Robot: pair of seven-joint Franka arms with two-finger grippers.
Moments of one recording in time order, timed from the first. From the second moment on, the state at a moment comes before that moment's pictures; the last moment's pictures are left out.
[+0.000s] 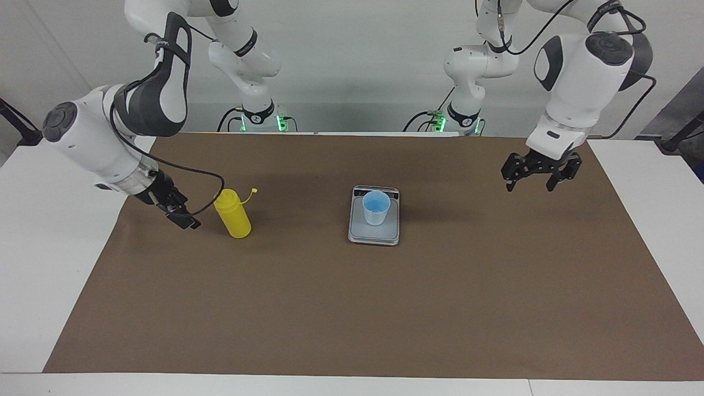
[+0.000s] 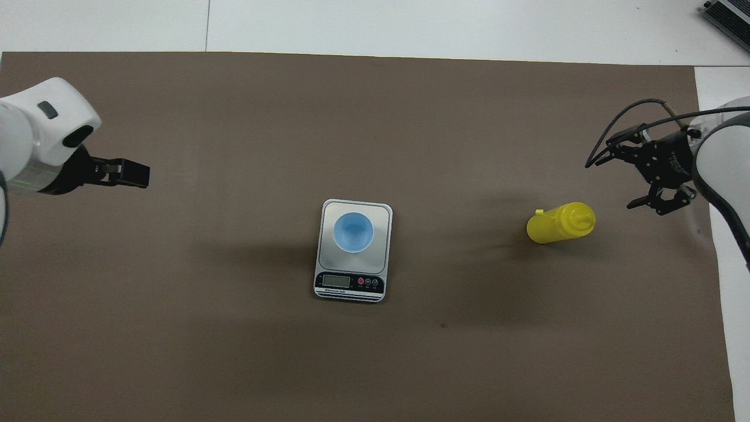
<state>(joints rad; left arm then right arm) 0.02 0.00 -0.14 -1.74 0.04 1.81 -0.03 -0.26 0.29 0.12 -1.64 0.21 1.77 0.78</state>
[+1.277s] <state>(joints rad) 0.07 -0.01 -0.14 -1.61 -0.01 1.61 0.10 -0.31 0.37 0.13 -1.87 0.56 1.76 0.90</state>
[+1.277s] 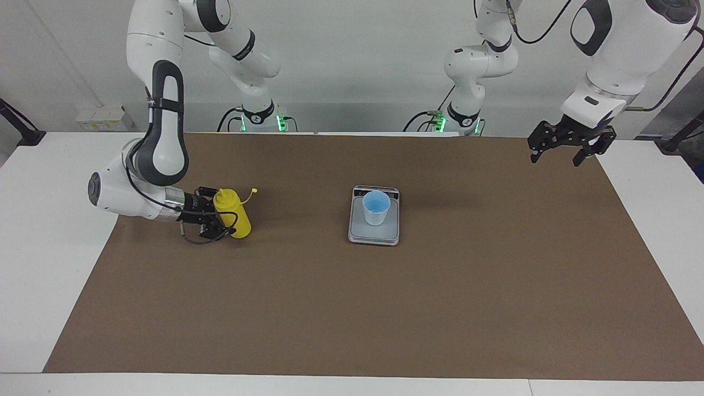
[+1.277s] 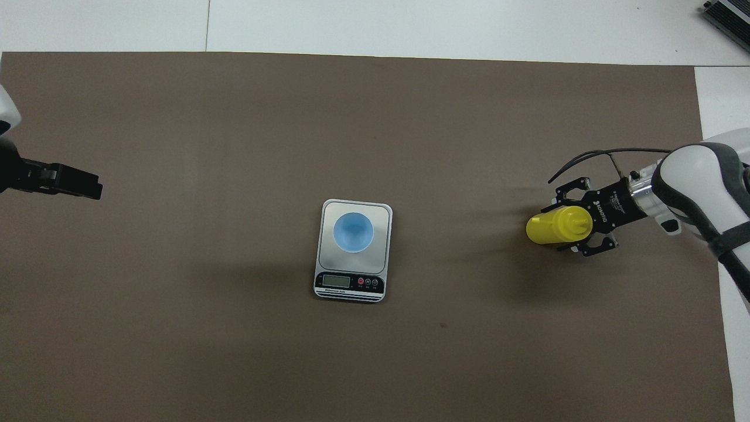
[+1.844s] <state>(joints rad) 0.07 -0.01 -0.14 -1.60 -0.01 1.61 0.10 -0.13 0.26 0.13 -1.85 0.59 1.92 1.27</state>
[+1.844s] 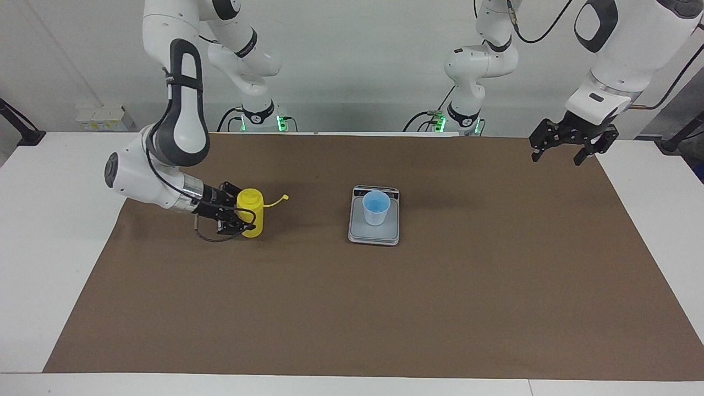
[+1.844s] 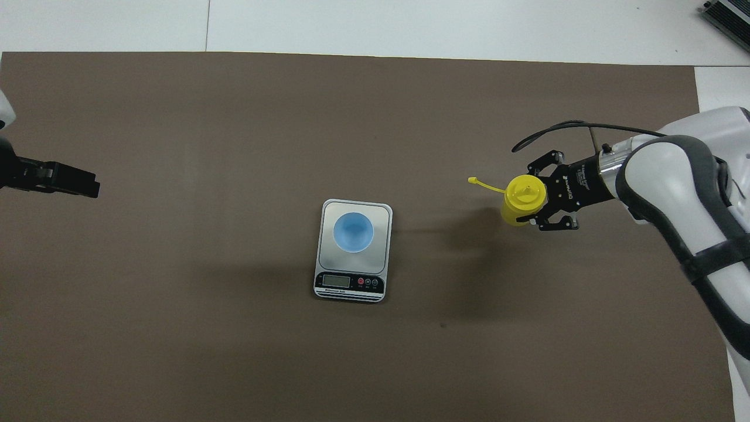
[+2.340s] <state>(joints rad) 0.07 -0.01 -0.14 -1.60 -0.01 1.61 0.10 0.06 0.24 0.13 -1.74 0.32 2.08 1.62</state>
